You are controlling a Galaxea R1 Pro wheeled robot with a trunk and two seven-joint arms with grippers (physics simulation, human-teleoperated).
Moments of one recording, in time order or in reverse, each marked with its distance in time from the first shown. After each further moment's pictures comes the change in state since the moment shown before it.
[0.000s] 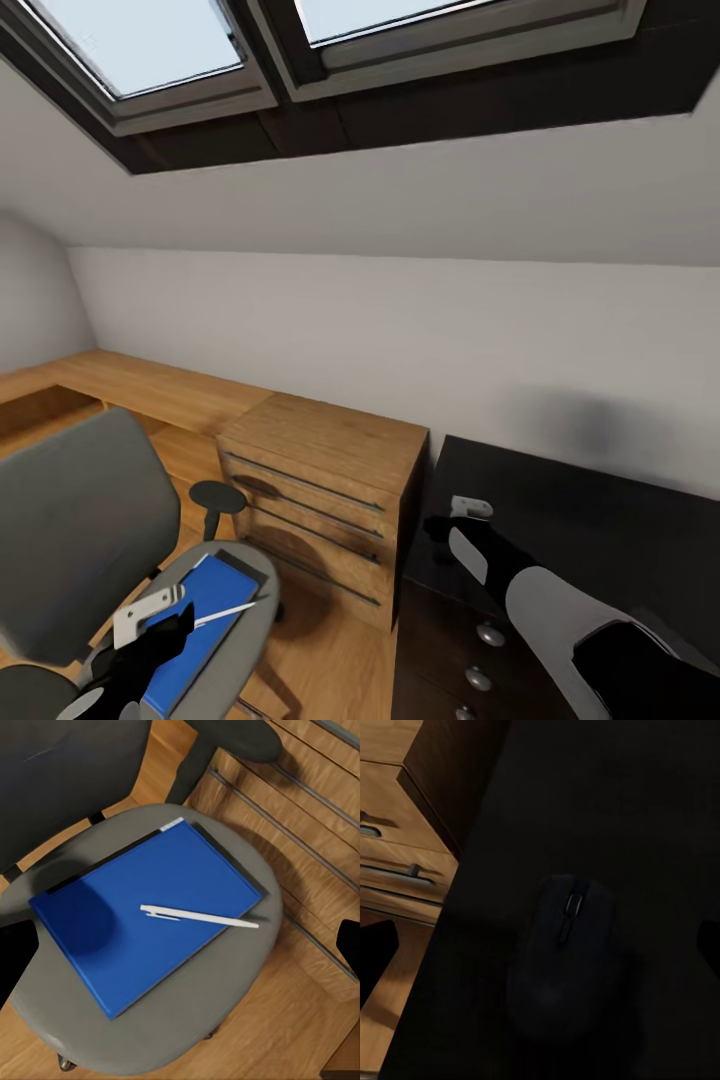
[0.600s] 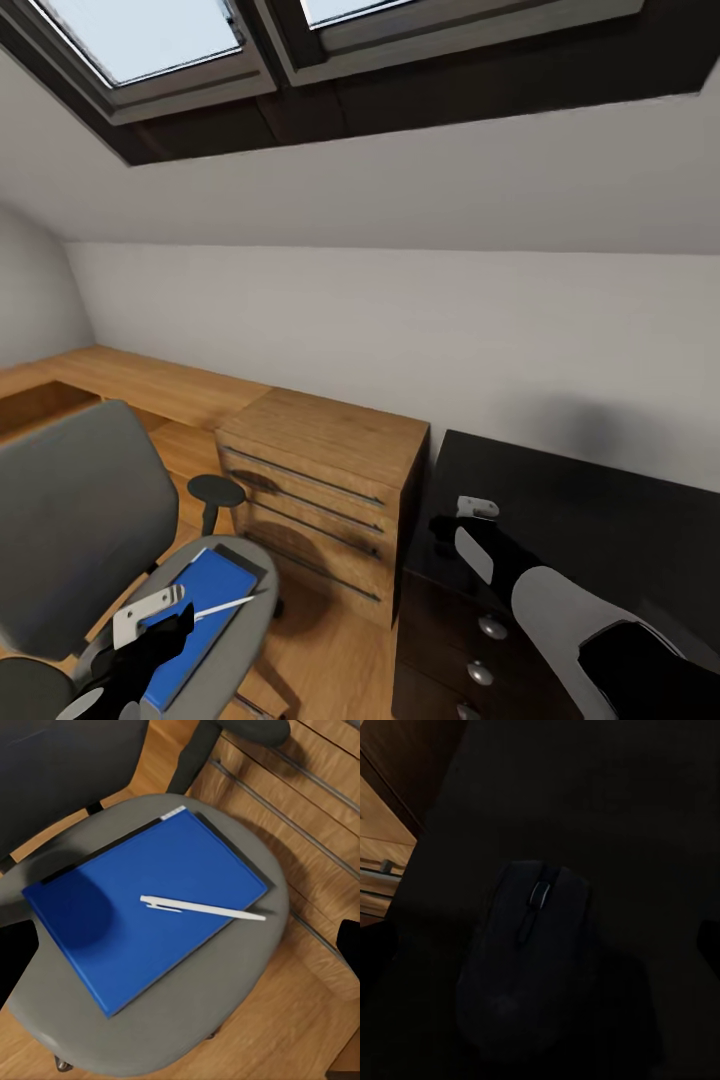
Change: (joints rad) left arm 0.000 0.000 0.000 0.000 0.000 0.000 0.000; right arm 0.000 -0.020 -0.003 0.000 0.000 -0.001 0.000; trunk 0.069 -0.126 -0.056
